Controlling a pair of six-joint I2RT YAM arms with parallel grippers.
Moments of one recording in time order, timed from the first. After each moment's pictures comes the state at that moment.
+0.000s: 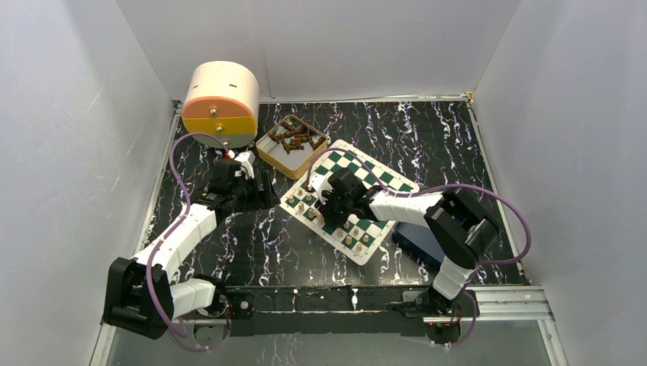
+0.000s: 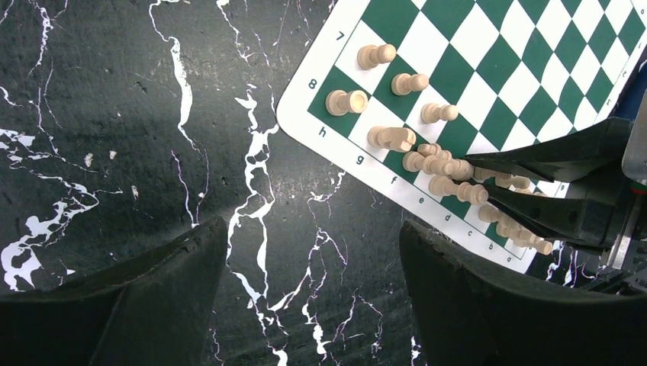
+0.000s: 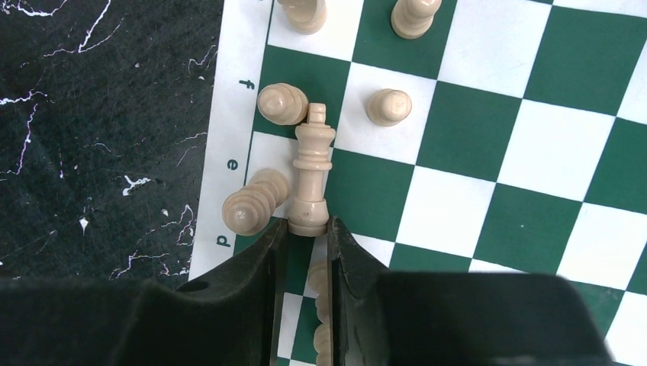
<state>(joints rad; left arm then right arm) -0.28 1.17 0.71 -0.37 0.22 -0.39 0.85 1.70 0.92 -0.11 -0.22 -0.19</state>
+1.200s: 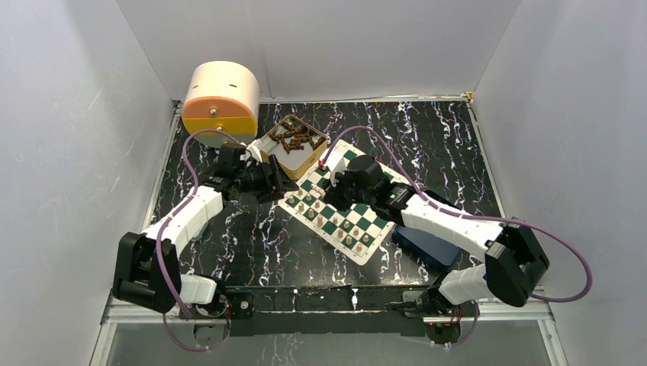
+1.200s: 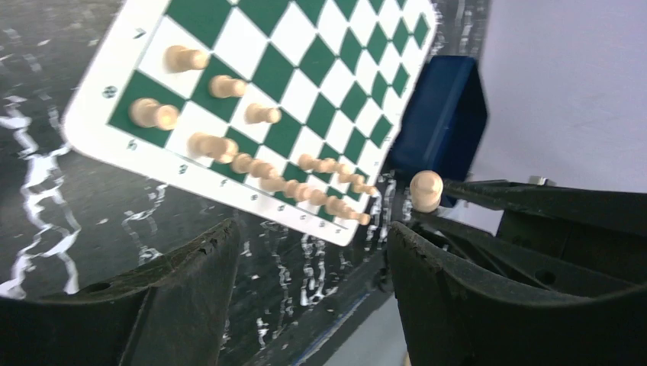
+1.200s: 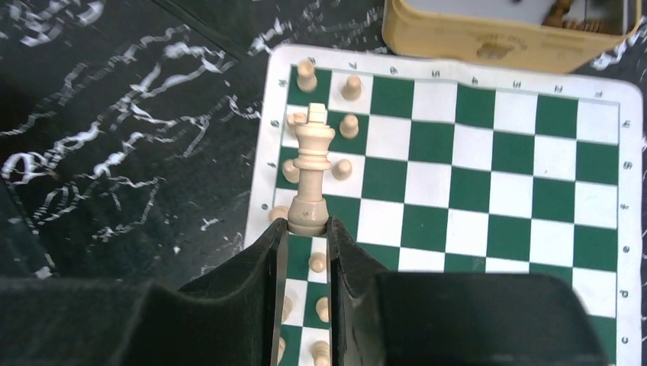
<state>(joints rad) -0.28 1.32 0.85 -0.32 0.55 -0.66 0.85 1.38 0.92 -0.13 -0.16 -0.10</state>
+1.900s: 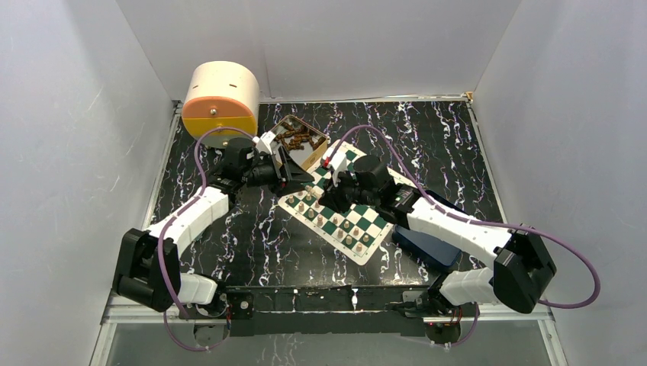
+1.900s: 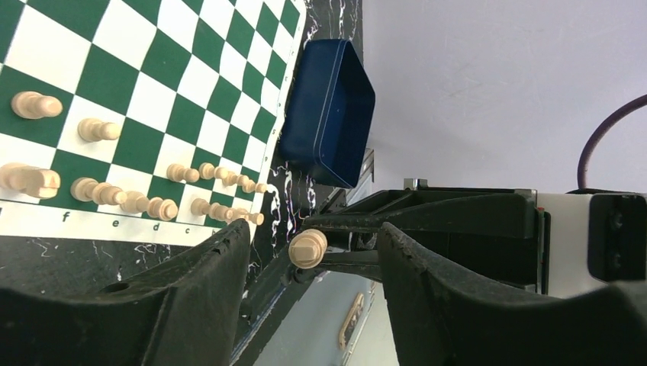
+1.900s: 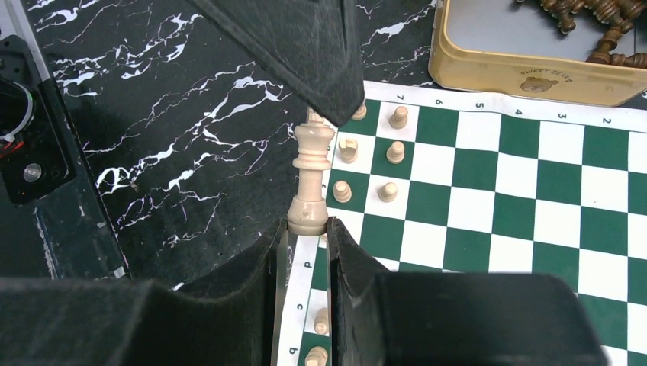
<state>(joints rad) -0.35 1.34 0.85 -0.04 0.73 -0.93 0.85 1.30 0.90 -0.08 -0.28 -0.02</state>
